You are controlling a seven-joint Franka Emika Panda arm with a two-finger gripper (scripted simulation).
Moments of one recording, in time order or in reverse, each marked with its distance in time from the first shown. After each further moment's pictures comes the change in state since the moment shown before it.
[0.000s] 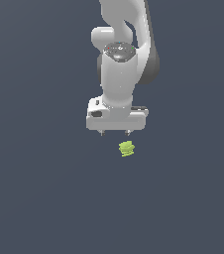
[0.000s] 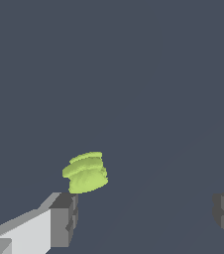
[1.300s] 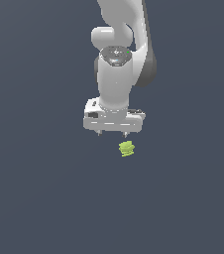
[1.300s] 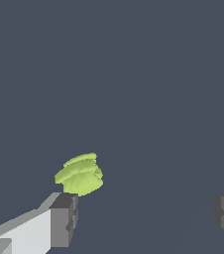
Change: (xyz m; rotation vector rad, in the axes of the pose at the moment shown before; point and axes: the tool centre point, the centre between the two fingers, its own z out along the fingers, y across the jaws) arm 0.000 0.011 0.007 -0.007 -0.014 0.074
